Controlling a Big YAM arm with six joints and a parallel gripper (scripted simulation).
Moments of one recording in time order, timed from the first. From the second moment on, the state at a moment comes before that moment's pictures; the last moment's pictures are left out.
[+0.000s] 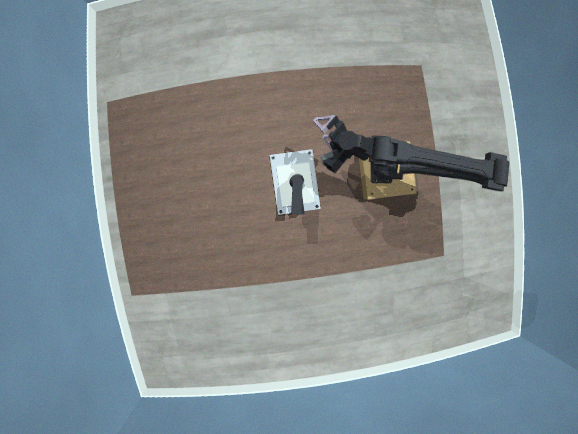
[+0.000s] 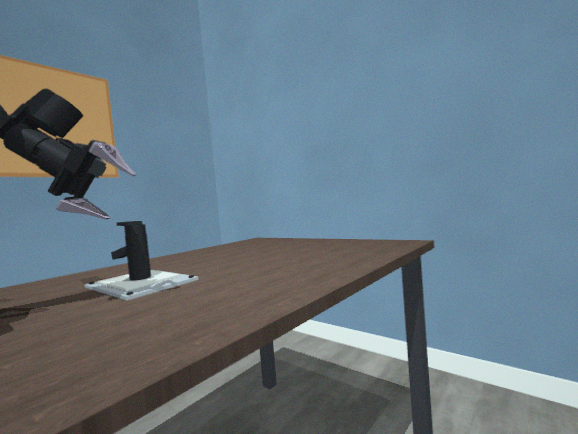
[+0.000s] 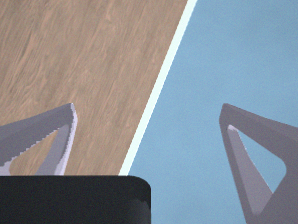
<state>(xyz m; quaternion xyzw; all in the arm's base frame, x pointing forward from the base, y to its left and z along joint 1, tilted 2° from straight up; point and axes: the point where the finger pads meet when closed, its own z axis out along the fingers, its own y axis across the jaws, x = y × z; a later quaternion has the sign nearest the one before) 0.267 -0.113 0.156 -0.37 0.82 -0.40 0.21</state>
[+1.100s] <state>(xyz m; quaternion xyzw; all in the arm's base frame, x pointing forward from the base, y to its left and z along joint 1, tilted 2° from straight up) 0.349 0.121 0.169 -0.67 0.74 -0.04 0.04</state>
